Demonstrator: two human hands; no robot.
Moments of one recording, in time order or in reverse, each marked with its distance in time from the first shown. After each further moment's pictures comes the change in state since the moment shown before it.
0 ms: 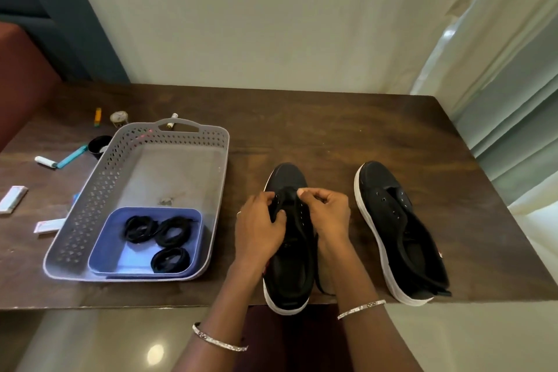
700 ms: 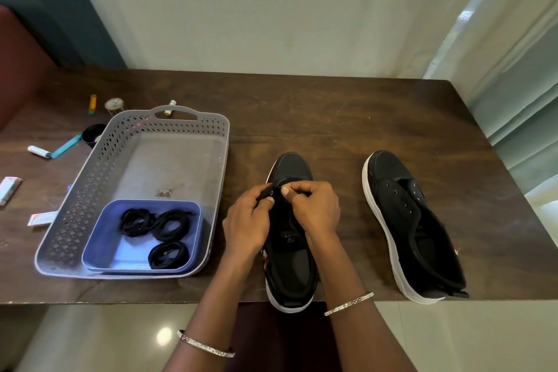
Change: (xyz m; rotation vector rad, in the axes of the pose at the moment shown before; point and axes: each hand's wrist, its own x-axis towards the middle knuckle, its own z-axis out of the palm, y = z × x) left_hand 0.010 -0.020 -0.003 -0.190 0.022 -0.113; right_hand 0.004 0.005 0.024 -0.416 -0.023 -0.073
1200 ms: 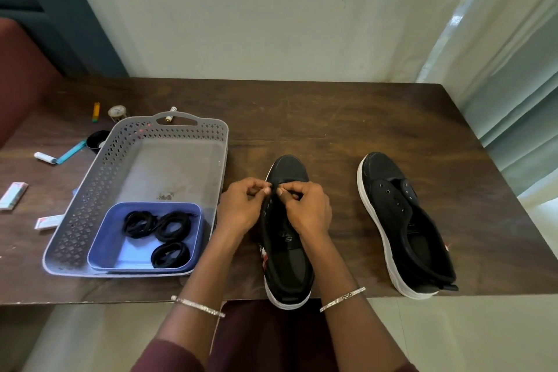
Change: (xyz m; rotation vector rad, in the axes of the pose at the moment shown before) left_hand 0.030 -0.004 -0.010 -0.058 -0.073 0.084; right_hand -0.004 0.003 0.001 -0.071 -0.013 -0.165
